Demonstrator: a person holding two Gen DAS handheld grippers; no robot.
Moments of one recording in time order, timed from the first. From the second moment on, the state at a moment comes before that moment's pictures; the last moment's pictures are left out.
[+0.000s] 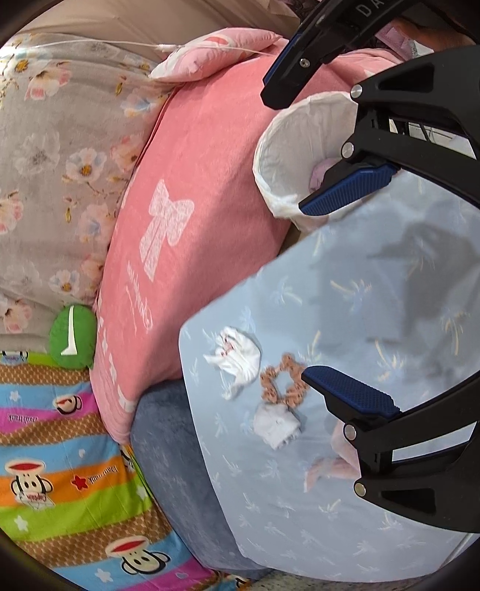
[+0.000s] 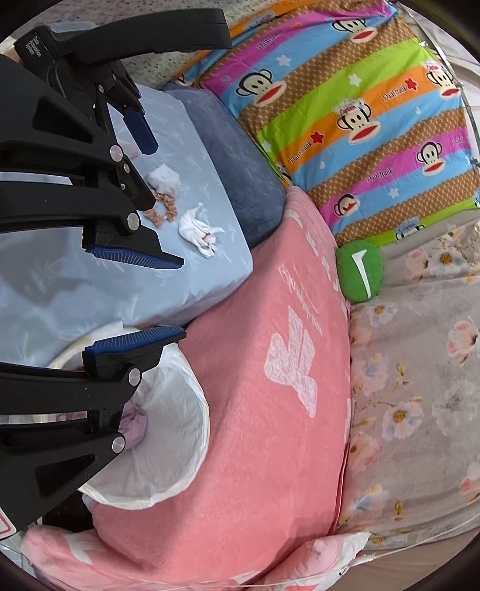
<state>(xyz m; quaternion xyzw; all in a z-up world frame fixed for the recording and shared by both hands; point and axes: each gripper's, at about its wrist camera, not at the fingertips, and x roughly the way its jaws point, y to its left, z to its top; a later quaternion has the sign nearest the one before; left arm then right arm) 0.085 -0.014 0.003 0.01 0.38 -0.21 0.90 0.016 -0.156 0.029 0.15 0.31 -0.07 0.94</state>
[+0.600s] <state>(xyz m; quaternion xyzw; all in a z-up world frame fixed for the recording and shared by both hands) 0.115 0.091 -0.055 0.02 0.43 -0.09 0.90 0.067 -0.081 -0.005 0.13 0.36 -0.01 0.92</state>
